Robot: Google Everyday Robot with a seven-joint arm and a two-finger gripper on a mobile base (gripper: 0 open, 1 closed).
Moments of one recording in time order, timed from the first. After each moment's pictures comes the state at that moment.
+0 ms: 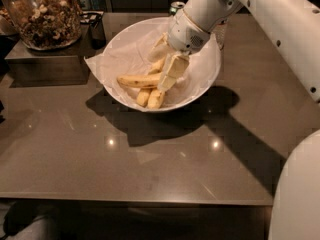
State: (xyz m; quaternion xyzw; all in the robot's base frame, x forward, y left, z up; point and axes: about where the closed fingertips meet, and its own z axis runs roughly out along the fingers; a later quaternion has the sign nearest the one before) arm 0.599 -0.012 0.901 -0.76 0.58 0.19 0.23
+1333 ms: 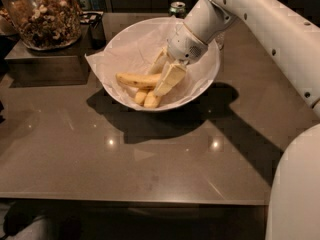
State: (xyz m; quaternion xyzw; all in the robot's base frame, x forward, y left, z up) arm 0.597 -0.008 0.874 -0.75 0.58 0.24 0.22
